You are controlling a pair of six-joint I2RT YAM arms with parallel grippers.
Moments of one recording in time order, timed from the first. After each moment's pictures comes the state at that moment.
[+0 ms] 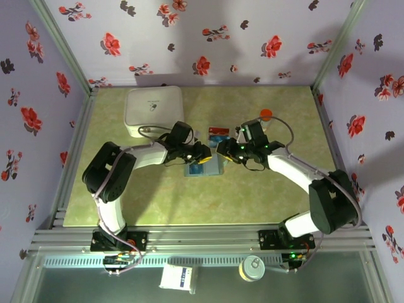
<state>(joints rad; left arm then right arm) -0.66 1.86 1.06 -0.01 0.57 -0.99 0.47 1.43 0.87 -0.27 -0.46 0.84</state>
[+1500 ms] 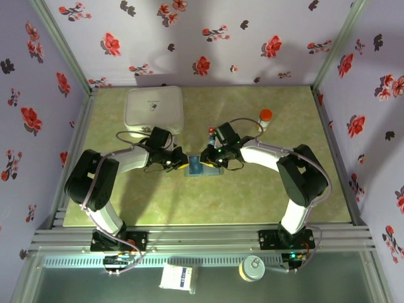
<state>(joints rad) -0.49 1.70 0.87 -0.17 0.55 -0.80 0.65 1.77 1.06 -0.29 -0.44 0.85</state>
